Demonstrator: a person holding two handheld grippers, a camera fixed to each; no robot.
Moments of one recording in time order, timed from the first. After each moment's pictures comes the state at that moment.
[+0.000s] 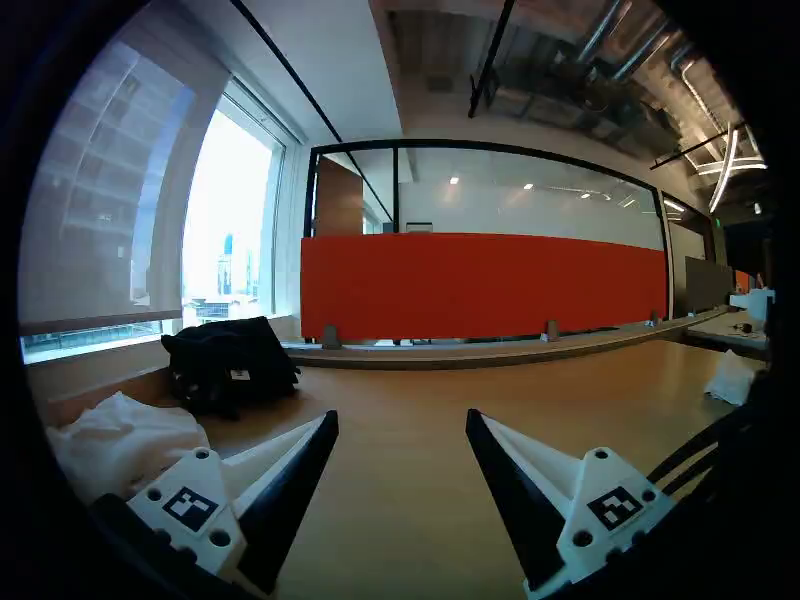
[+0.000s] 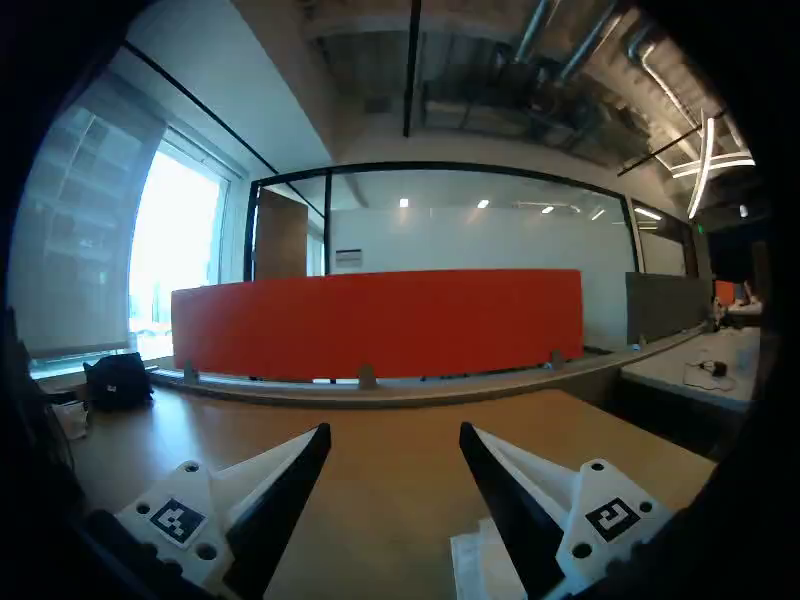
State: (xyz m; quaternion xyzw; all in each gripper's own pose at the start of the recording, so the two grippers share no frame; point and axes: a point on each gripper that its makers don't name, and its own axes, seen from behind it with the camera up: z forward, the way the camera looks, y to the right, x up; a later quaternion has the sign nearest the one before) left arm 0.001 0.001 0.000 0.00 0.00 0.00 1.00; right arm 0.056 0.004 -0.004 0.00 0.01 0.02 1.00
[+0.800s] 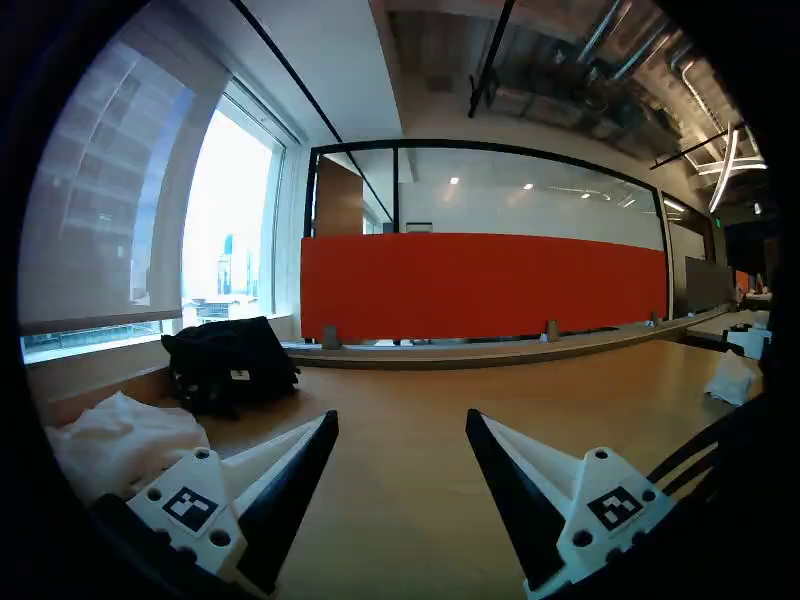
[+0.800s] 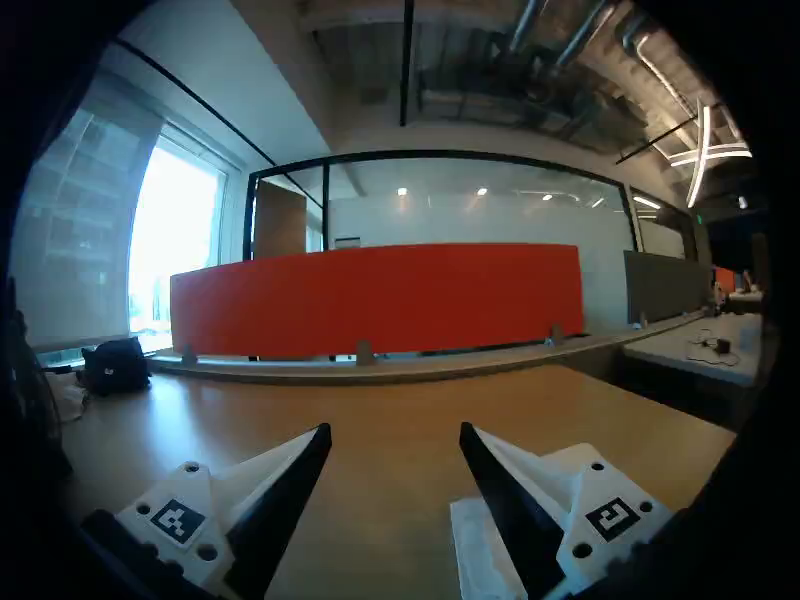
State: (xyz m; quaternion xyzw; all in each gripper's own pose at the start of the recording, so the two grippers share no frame) left arm 0.001 0.001 0.000 0.00 0.00 0.00 1.00; right arm 0.001 0.011 -0.003 0.00 0.00 0.03 1.00
